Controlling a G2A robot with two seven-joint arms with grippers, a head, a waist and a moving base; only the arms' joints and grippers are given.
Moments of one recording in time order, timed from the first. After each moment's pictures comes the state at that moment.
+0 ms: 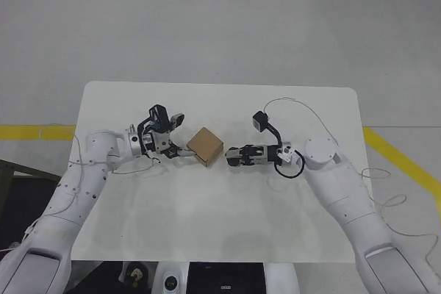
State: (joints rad) left arm 0.81 -1.02 -1.06 -1.10 1.31 -1.01 0.24; right arm -0.78 -1.28 1.02 -1.03 0.29 -0.23 1.19
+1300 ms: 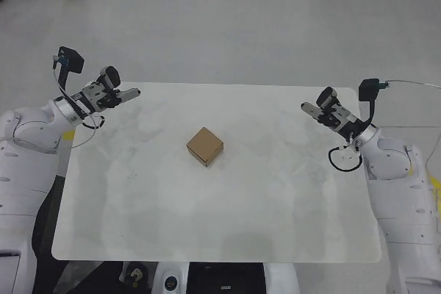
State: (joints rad) left arm 0.76 -0.89 -1.32 -1.13 0.41 -0.85 -0.46; right arm -0.97 -1.15 1.50 -1.32 -0.44 -0.74 0.46
